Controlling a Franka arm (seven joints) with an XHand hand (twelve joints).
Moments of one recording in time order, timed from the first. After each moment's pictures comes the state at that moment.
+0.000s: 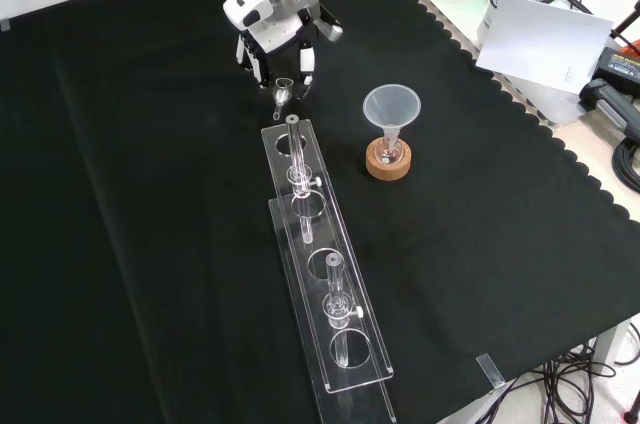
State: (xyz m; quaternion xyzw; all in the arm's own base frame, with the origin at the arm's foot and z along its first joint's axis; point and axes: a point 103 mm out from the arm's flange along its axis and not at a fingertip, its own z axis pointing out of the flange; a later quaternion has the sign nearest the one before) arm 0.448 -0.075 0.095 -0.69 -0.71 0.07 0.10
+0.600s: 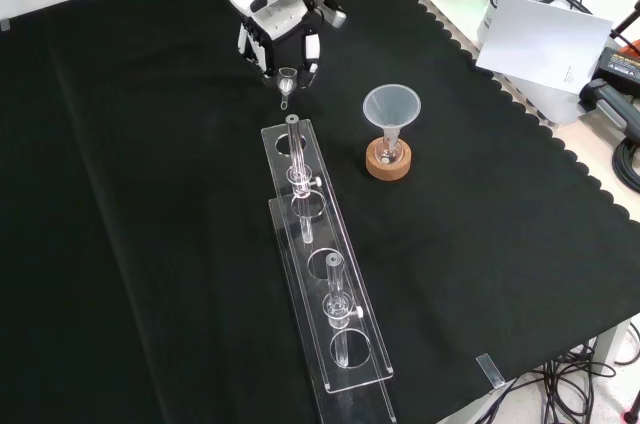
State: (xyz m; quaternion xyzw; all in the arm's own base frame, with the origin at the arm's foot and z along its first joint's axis) arm 0.442 -0.072 0.122 -0.66 -0.74 0.07 0.08
